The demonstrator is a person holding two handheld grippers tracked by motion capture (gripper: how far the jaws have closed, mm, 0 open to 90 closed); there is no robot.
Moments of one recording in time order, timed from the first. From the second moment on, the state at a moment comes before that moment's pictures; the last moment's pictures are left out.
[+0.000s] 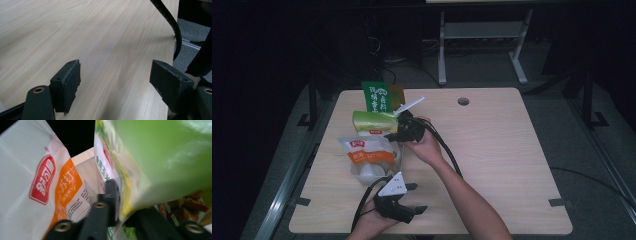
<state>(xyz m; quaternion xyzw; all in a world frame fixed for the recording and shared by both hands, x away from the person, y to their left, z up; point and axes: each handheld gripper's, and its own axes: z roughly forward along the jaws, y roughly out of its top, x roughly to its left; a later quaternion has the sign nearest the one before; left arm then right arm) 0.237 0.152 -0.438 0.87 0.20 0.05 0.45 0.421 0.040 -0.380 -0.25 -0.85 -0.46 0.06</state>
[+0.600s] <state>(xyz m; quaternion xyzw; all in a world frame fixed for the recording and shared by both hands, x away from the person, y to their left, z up) 0.241 0.152 -0.438 0.86 0.22 0.06 0.45 0.423 0.028 -0.377 -0.25 -0.84 -0.47 0.07</state>
